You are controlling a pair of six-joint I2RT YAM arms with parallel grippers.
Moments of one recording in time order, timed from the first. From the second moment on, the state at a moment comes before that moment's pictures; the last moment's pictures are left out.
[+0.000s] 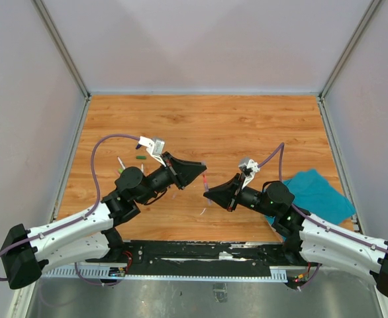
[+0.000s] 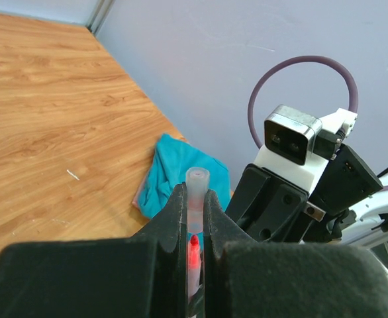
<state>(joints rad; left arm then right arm) -0.93 0.88 0.54 0.50 -0.01 -0.69 0.96 0.76 0.33 0.49 -0.22 0.47</state>
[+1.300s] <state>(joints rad) -0.93 0.90 0.51 0.56 0.02 -0.71 0.96 0.78 0.37 0.49 -0.15 0.47</state>
